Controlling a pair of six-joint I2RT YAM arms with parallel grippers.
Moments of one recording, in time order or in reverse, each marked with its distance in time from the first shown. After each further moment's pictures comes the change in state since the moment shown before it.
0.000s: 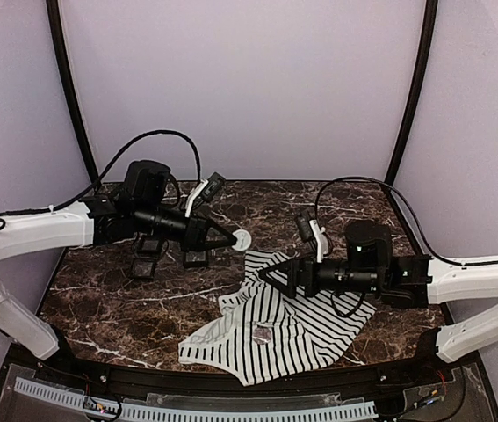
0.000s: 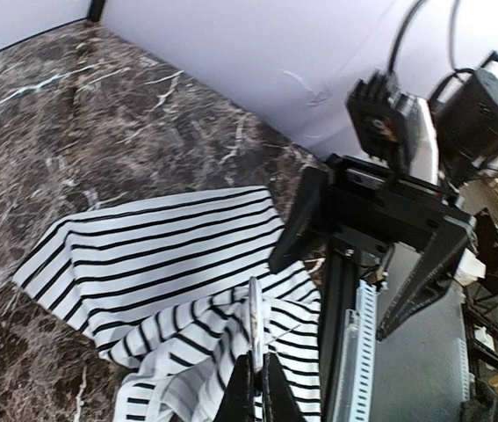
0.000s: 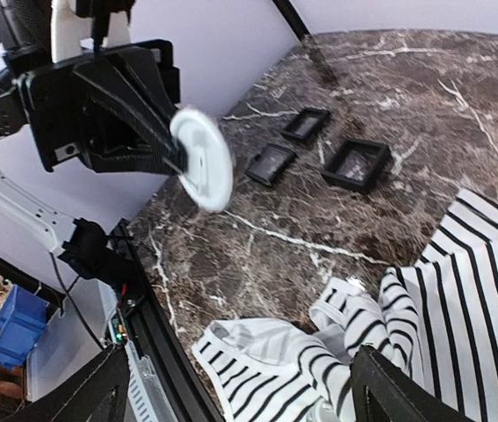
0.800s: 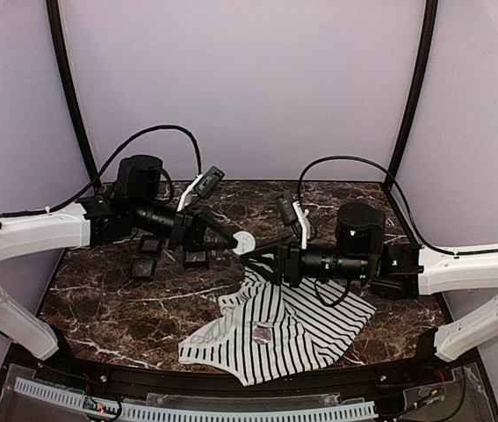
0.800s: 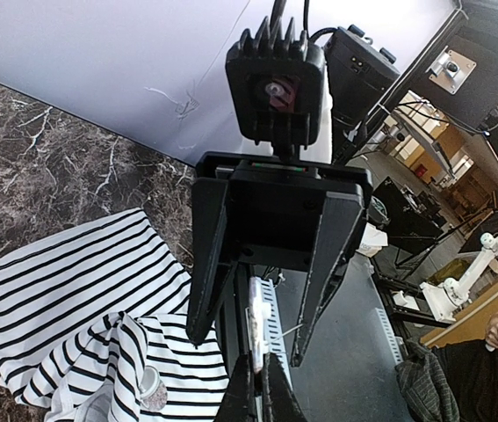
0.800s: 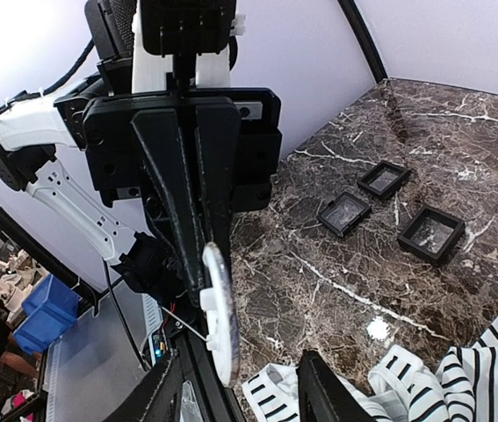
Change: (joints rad) left arm 0.000 -0.030 -0.014 0.136 0.342 -0.051; right arm 0.050 0.087 0.148 0.109 -0.089 -0.082
